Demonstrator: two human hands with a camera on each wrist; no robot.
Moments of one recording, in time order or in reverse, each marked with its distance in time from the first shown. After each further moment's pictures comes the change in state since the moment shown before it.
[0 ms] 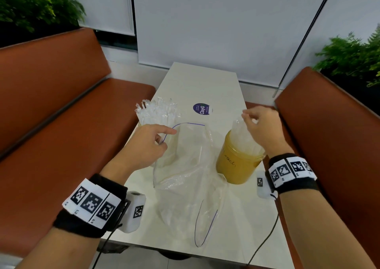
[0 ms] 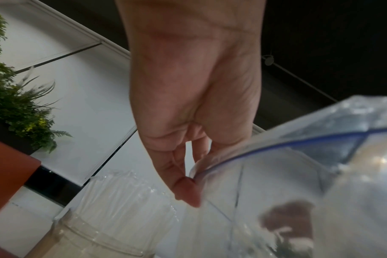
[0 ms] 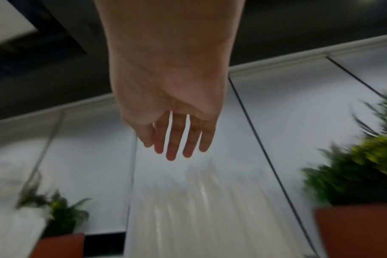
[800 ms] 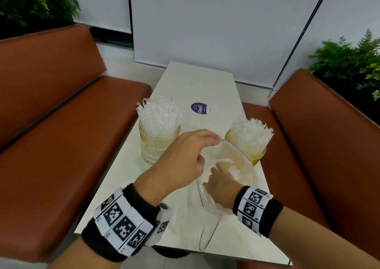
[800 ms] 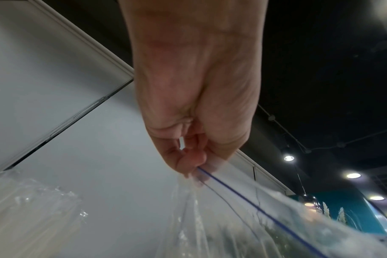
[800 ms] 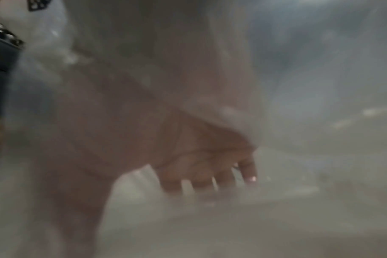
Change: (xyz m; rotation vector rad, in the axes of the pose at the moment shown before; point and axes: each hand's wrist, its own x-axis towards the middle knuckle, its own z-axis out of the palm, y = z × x) left_hand -0.025 0.048 0.039 0.108 -0.067 0.474; right_hand -0.126 -0.093 0.063 -1.109 -1.116 -0.571
